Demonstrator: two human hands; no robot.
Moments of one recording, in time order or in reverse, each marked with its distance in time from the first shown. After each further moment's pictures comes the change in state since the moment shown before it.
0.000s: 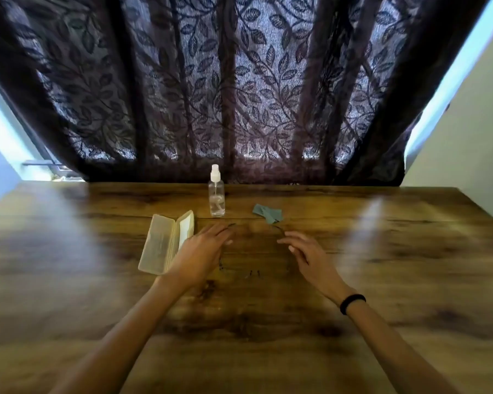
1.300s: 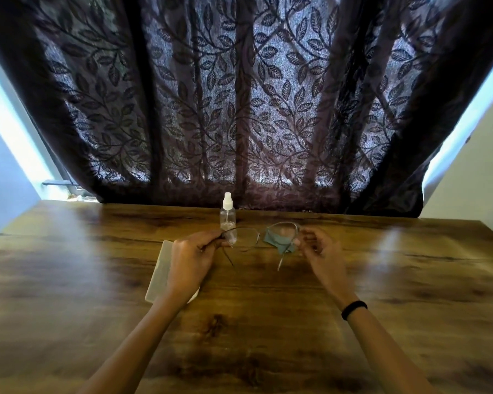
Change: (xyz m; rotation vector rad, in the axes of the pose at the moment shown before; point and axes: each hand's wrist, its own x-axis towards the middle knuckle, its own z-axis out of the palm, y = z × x) left_hand 0.021 -0.015 -0.026 -0.331 0.583 -0.123; right_hand 0.055 -0.028 -0.022 0.426 0.349 0.044
